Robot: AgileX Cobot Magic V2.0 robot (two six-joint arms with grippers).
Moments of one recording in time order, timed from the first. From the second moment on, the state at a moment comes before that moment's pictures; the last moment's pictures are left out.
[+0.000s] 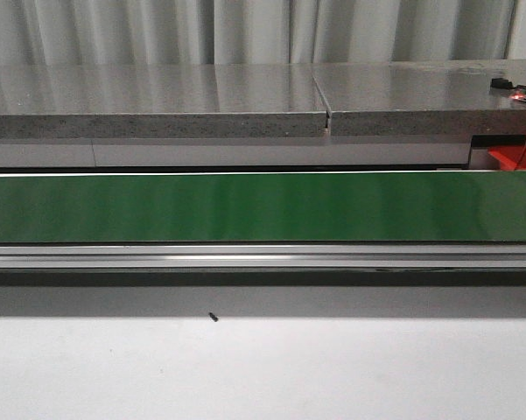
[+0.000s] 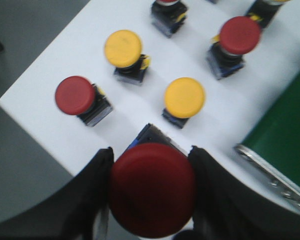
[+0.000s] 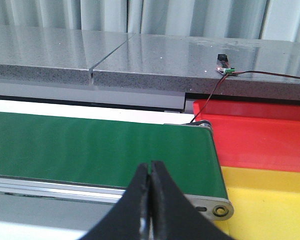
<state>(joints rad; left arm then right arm) 0.48 1.27 -0.97 0.18 0.78 -0.29 0.02 -0.01 0.03 0.07 0.07 -0.06</state>
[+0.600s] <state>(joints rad) 0.24 1.46 -1.13 -0.03 0.80 -0.09 0.02 -0.01 0.03 0.07 0.07 -0.06</state>
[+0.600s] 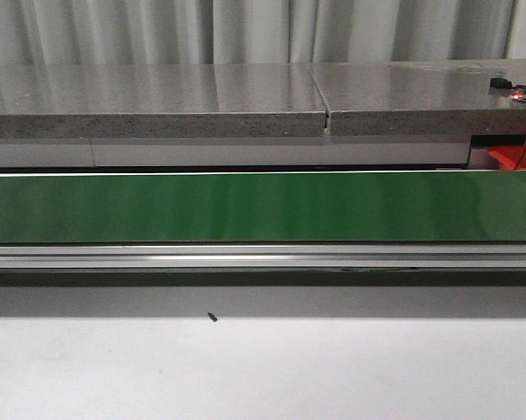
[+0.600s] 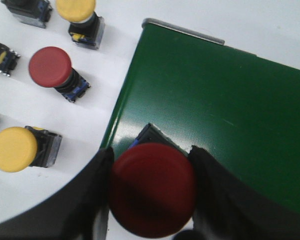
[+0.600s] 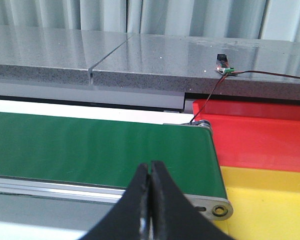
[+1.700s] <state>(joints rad) 0.20 1.63 -1.19 -0.09 0.74 -0.02 0.02 -0.01 0.03 0.07 0.07 -0.06</state>
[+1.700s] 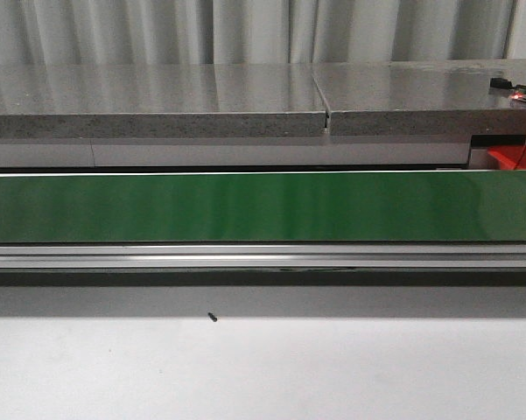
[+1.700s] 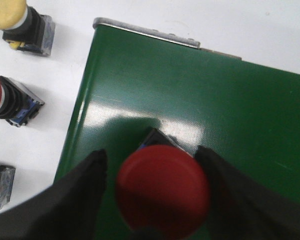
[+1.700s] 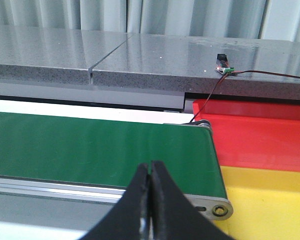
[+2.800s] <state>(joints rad) 0.52 1.40 -1.09 -0.13 0.81 0.00 0.02 -0.01 0.03 0.07 0.07 -0.06</state>
